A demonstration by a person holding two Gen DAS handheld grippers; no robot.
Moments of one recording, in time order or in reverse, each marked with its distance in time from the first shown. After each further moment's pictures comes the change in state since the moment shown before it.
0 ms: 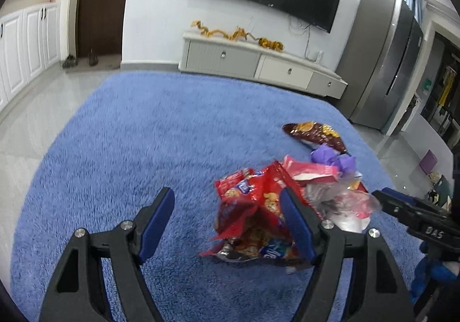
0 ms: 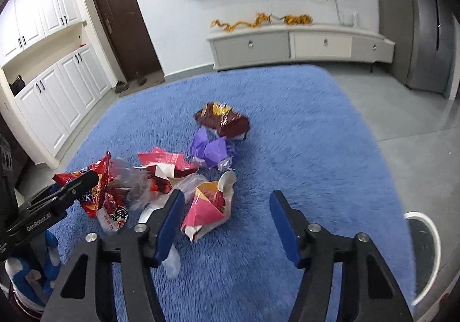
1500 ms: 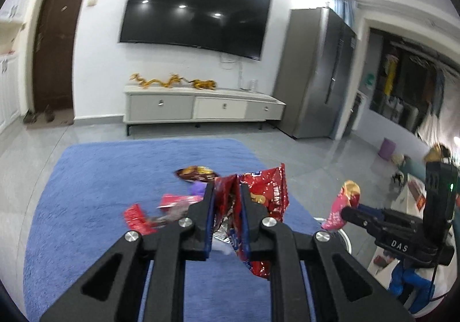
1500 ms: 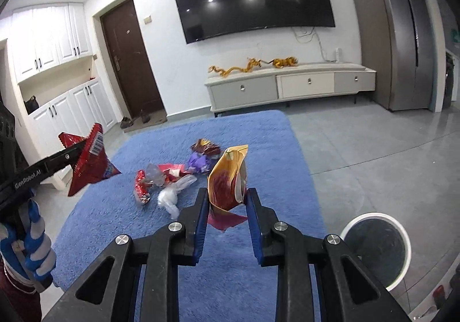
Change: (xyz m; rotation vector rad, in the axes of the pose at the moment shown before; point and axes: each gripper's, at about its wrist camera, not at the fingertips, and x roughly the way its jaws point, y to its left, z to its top) left arm -0.152 -0.144 0.000 0.233 -0.207 -0.229; right arm -0.194 -0.044 -0.061 0.013 -0.265 -0.037
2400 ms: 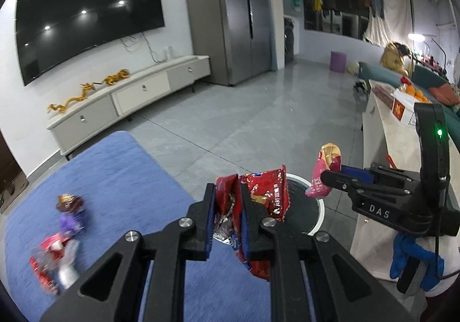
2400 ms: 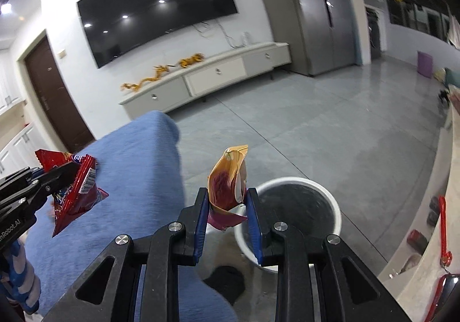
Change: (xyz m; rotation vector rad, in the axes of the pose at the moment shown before) left arm 0.135 -0.236 -0.032 0.412 0.222 -0.192; right arm -0.033 -0.190 -0.055 0.306 0.023 -0.299
